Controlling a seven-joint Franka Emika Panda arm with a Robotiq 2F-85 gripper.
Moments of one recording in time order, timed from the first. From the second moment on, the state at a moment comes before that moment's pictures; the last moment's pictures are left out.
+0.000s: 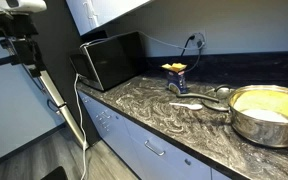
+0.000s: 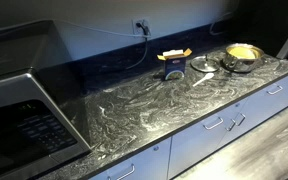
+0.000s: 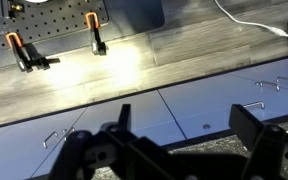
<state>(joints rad) 0.12 -0.59 0.31 -2.38 0.30 1.74 0.56</state>
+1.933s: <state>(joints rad) -0.16 -0.40 0.24 -2.37 -0.06 2.15 1.10</state>
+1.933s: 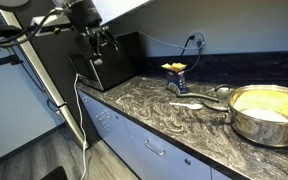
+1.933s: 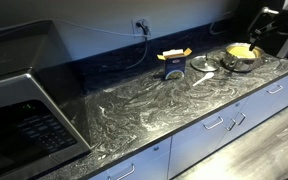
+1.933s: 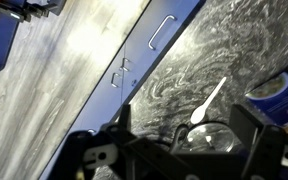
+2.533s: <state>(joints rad) -0.18 -0.21 0.20 -2.36 -0.22 2.23 1.36</state>
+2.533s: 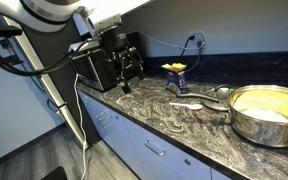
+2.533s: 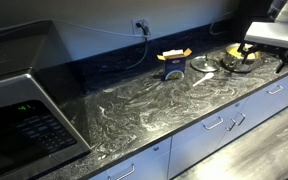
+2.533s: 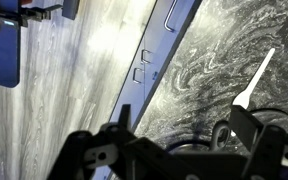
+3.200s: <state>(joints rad) -0.15 0.01 0.05 -2.17 -0.22 2.25 1.44</state>
